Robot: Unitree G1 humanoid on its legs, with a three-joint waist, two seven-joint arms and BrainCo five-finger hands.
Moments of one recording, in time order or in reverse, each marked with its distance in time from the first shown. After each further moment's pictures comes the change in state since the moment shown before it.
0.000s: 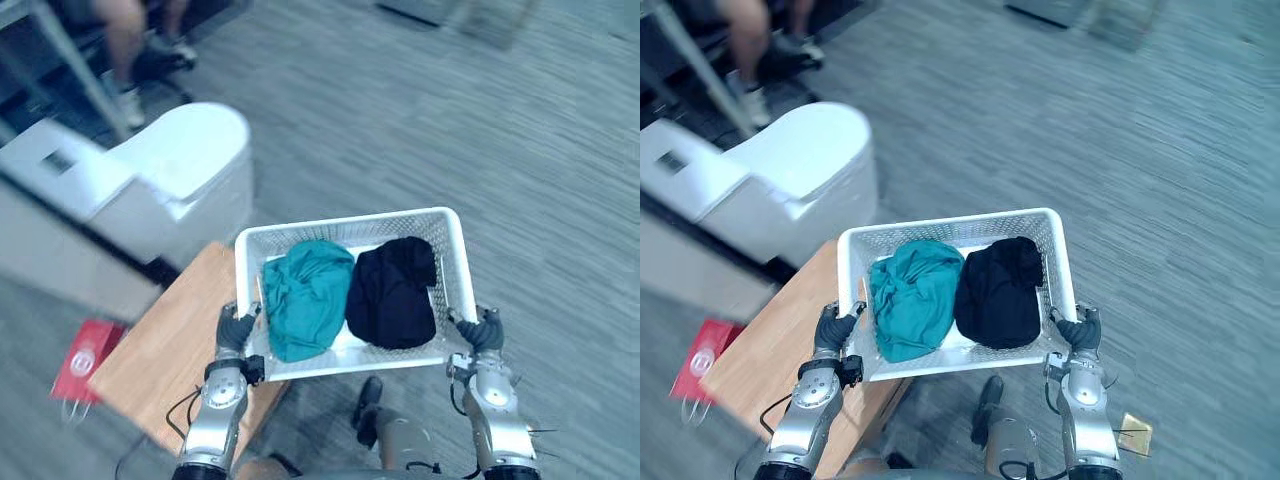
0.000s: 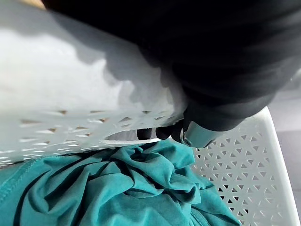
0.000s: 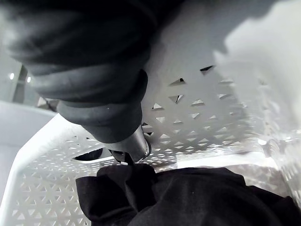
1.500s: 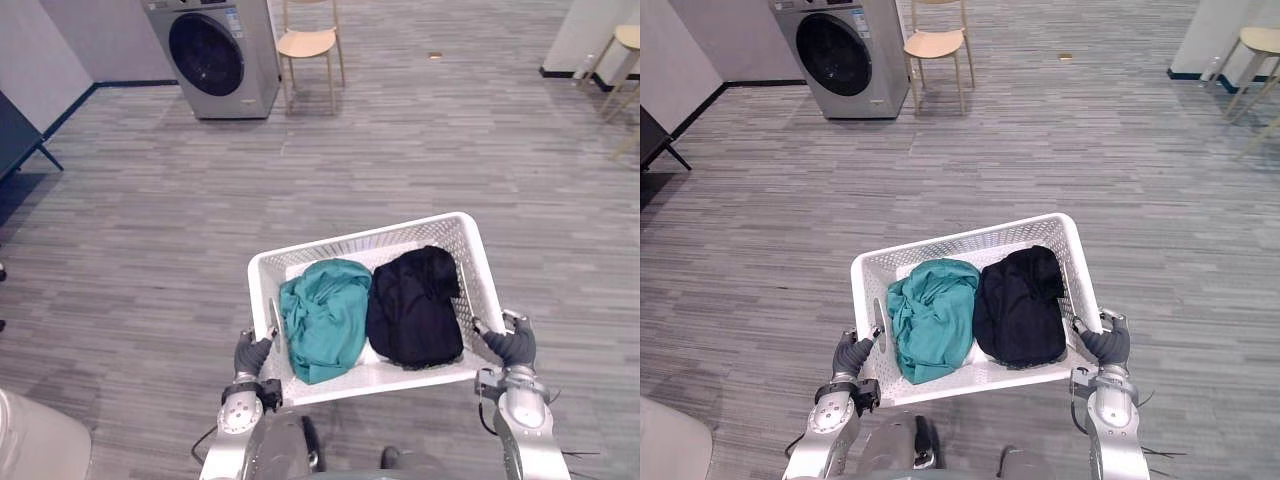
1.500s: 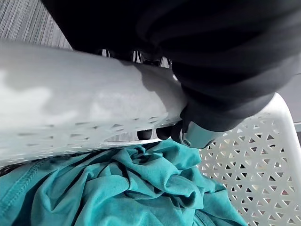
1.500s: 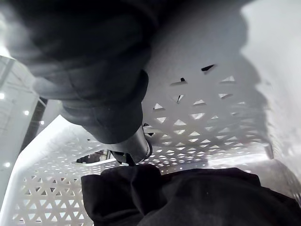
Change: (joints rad) left arm 0.141 -0.113 -0.025 -0.057 0.025 0.047 -0.047; right arm 0.079 -0.063 -0.036 -0.021 -0.024 0.012 0.021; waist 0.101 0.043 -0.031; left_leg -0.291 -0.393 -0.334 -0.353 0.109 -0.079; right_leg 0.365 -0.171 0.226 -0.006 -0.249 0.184
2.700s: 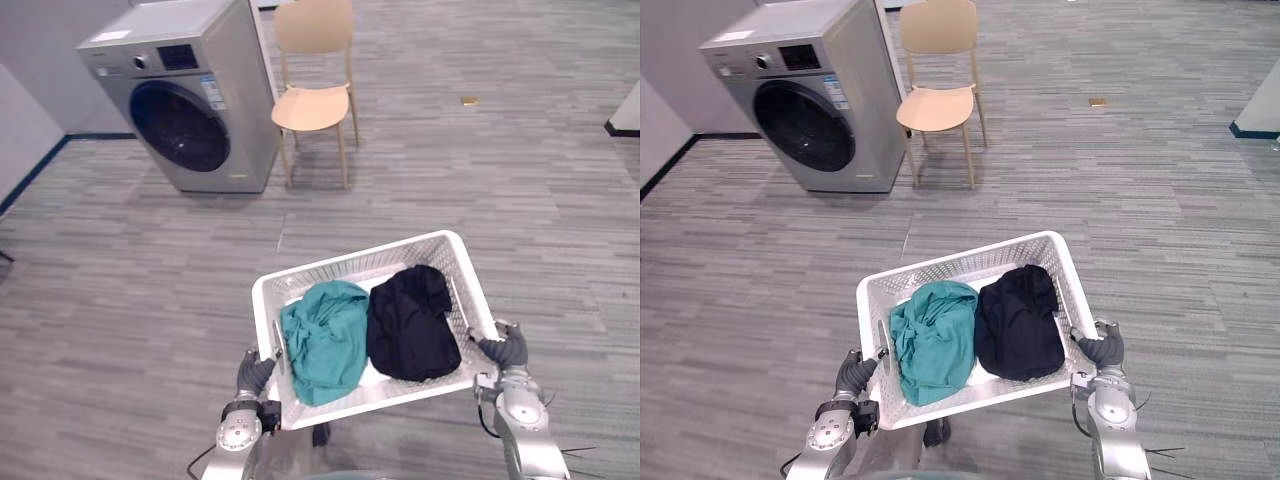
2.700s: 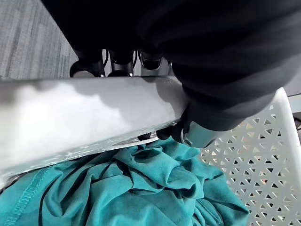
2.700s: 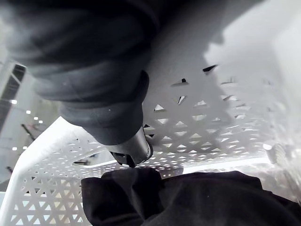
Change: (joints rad) left arm 0.043 0.070 -0.042 0.031 0.025 0.016 -0.043; right arm -0.015 -0.011 0.003 0.079 -0.027 0.015 0.043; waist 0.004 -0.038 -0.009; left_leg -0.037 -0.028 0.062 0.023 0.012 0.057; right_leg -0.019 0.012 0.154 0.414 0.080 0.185
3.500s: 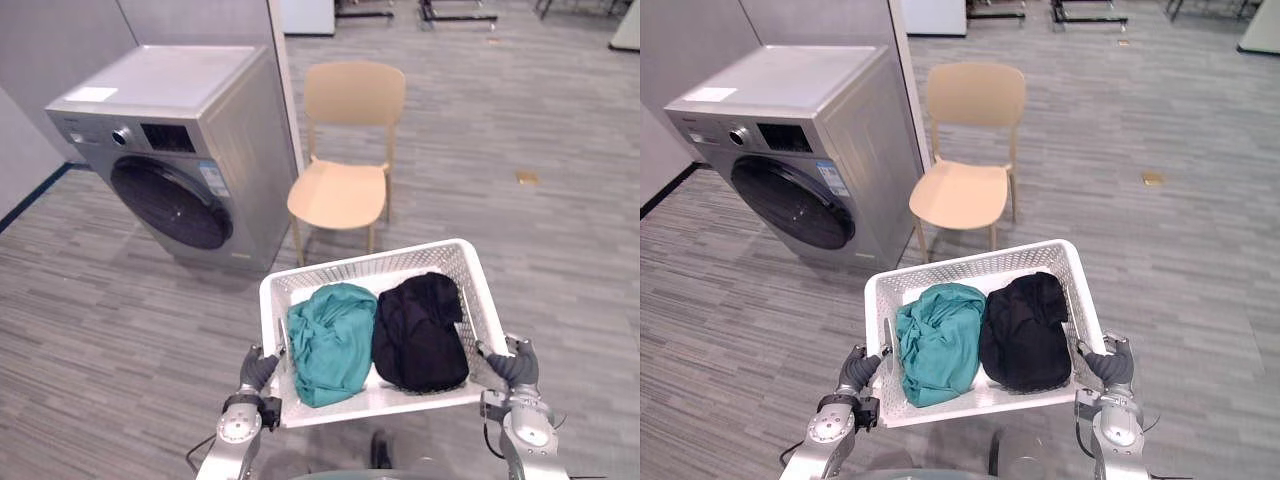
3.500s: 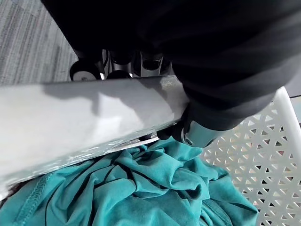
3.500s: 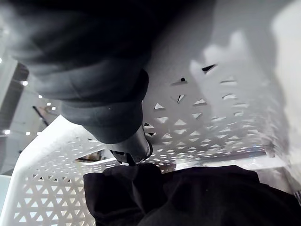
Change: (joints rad) left arm -0.034 0.000 -0.039 -0.017 0.000 -0.011 -0.019; right arm 0.155 0.016 -0.030 -0.270 0.006 0.009 -0.025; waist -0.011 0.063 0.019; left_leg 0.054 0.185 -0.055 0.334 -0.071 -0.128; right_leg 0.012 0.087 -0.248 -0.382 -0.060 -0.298
